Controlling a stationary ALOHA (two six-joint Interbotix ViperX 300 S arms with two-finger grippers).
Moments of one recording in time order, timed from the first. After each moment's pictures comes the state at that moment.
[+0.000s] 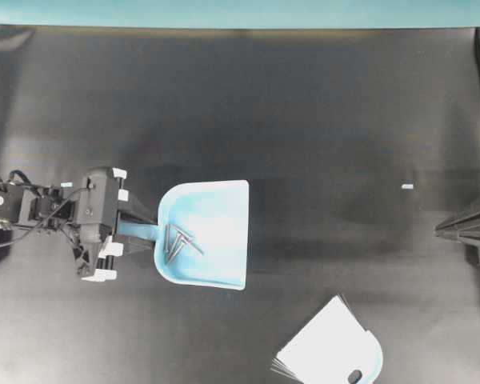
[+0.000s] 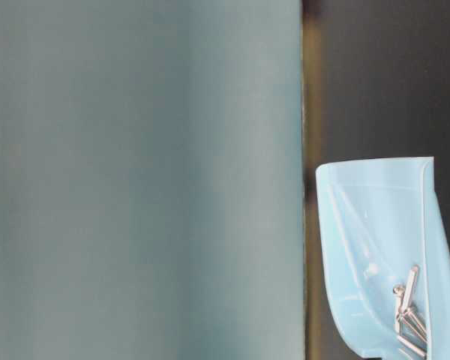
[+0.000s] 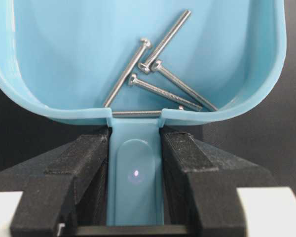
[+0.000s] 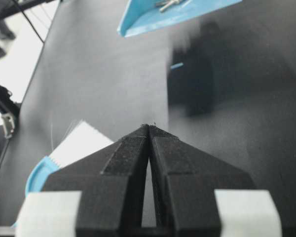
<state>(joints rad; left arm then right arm) -0.02 -0.15 1.10 0.04 -0.35 -0.02 0.18 -1.49 1.48 0.00 0.21 0.40</state>
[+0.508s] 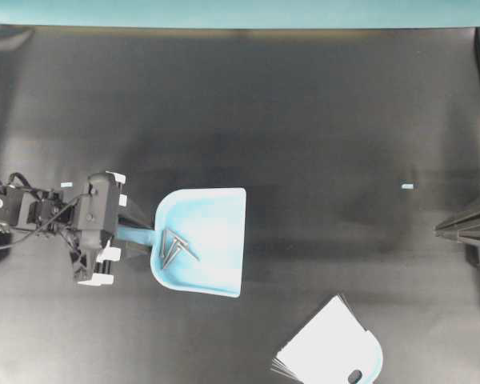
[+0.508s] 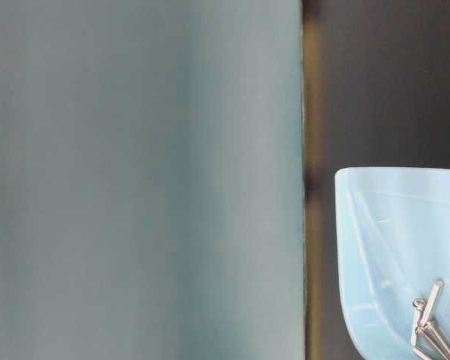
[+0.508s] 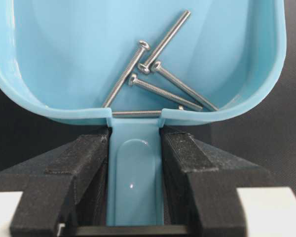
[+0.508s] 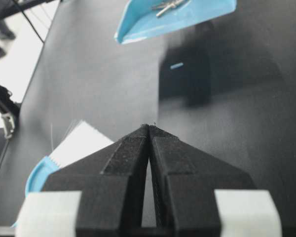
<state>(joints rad) -0.04 -0.15 1.10 0.04 -0.32 -0.02 0.18 -1.49 1.48 0.00 0.21 0.40</state>
